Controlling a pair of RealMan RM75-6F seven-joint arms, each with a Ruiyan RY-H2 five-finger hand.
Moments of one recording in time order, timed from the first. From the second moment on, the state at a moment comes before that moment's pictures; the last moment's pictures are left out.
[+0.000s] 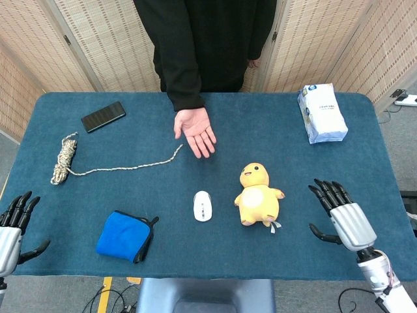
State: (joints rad) left arm -0.05 -1.10 -0.02 -1.59 1.60 1.59 0.02; right arm 0.22 -1.11 0.01 -1.66 -1.65 1.34 0.02
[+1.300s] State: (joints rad) left arm -0.03 -1.08 -0.01 -1.58 1.64 1.64 -0.05; right arm 0.44 -1.44 0.10 -1.44 -1.58 1.28 0.02
